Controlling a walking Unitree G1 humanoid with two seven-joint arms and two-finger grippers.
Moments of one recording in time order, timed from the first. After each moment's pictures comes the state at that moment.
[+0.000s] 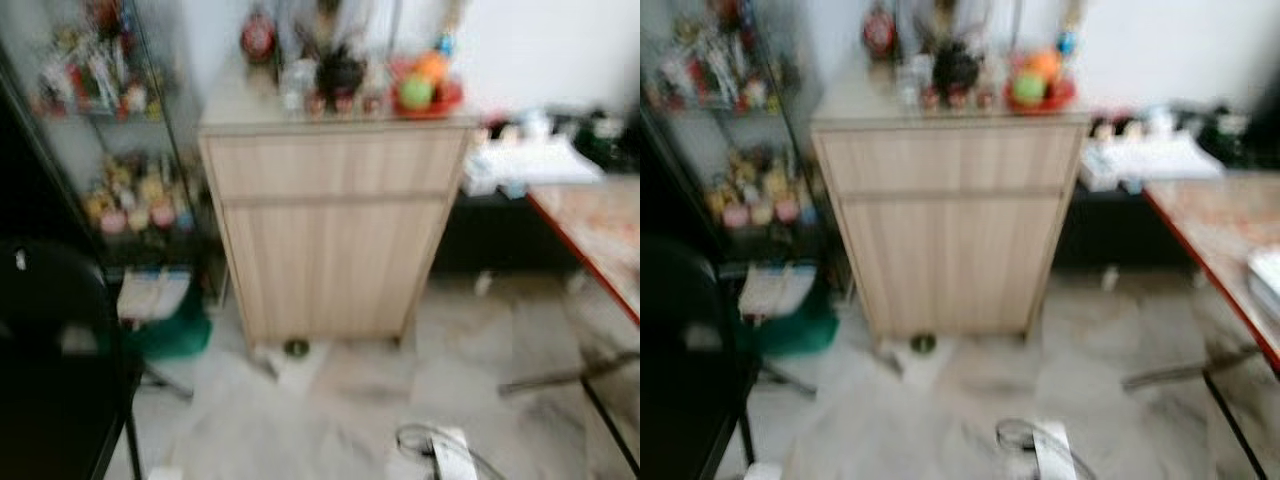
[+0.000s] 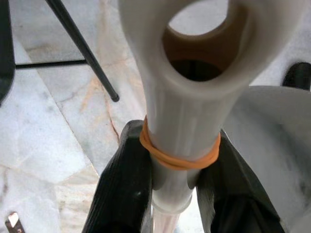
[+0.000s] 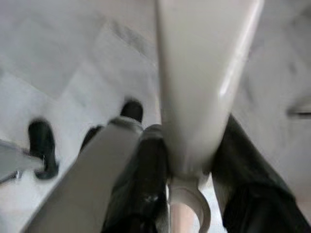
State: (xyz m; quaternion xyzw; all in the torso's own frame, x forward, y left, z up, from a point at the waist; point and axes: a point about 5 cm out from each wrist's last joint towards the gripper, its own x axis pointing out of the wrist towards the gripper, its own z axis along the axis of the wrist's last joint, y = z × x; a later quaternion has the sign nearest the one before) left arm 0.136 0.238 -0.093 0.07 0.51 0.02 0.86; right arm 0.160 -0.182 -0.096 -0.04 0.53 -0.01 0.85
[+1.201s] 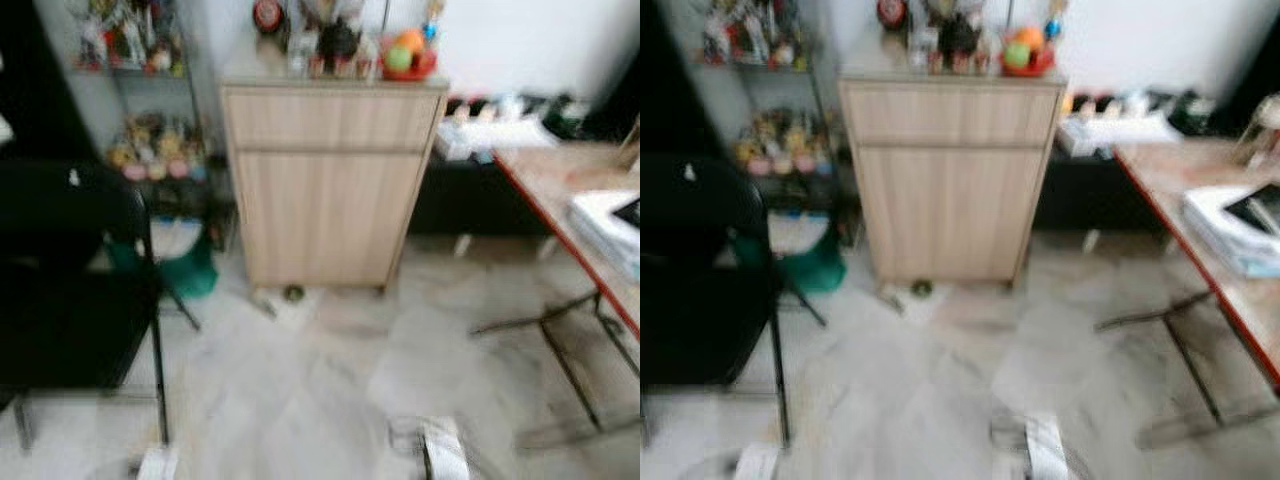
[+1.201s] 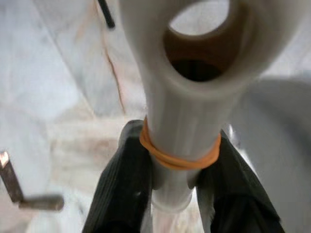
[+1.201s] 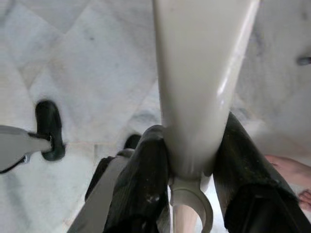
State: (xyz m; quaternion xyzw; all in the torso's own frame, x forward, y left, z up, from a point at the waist) left arm 0.137 0.235 -0.094 0.07 0.51 0.02 0.86; right arm 0.164 -0.181 -0.095 -0.05 0.53 0.00 0.85
